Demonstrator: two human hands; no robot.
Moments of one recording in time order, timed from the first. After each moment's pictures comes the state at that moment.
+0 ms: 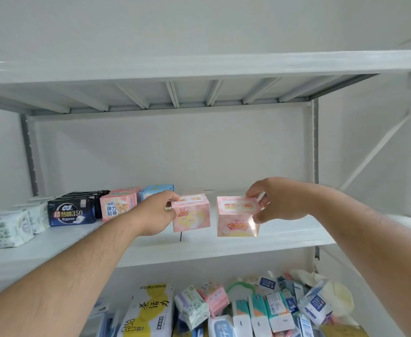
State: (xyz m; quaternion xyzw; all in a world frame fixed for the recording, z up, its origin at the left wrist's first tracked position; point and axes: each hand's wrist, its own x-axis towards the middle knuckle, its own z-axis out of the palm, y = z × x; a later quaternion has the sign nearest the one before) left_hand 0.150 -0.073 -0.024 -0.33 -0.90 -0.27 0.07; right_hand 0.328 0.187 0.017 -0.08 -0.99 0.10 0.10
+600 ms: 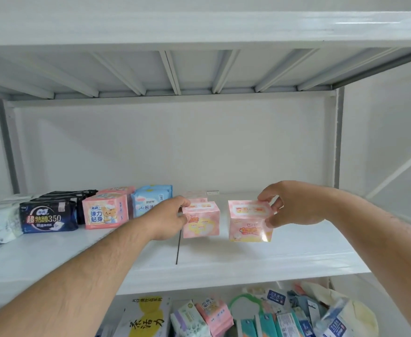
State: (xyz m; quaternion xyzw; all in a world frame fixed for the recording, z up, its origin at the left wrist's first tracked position) left_hand 0.043 -0.005 -0.045 -0.33 -0.90 -0.27 0.04; right_hand 0.233 0.248 0.010 -0.09 -0.99 0.11 0.09
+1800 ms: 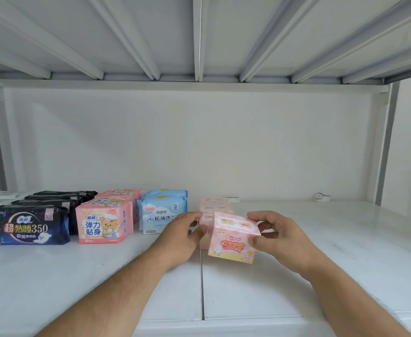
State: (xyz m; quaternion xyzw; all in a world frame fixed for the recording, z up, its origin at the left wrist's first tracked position) left_hand -0.064 0.012 -0.102 -0.34 -0.83 -0.44 0.08; right_hand 0.084 0.225 -0.086 -0.02 -0.83 0.52 0.22
